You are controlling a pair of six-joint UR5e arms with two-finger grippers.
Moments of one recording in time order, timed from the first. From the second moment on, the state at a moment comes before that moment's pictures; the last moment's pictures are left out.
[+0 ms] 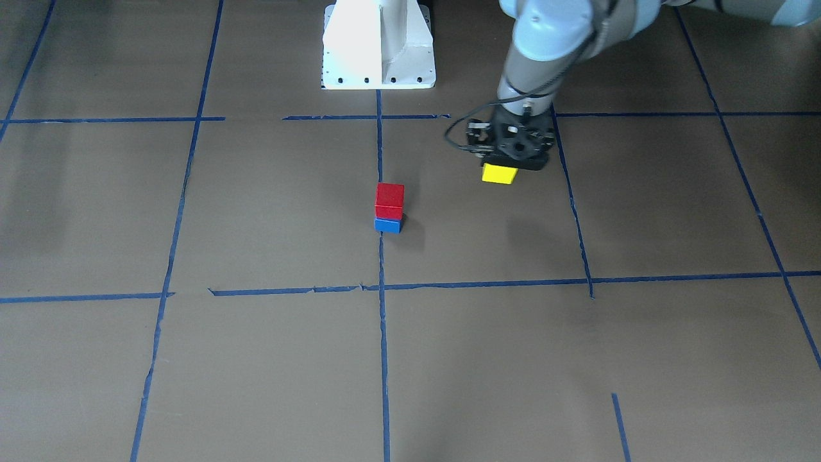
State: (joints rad) left arm -0.63 -2.25 -1.83 -1.29 -2.00 -0.94; right arm 1.53 -1.79 1.88 -1.67 2.29 -0.22
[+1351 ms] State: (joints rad) left arm -0.55 -2.50 -1.51 -1.44 -1.94 -1.08; right arm 1.53 -1.78 1.88 -1.67 2.29 -0.22
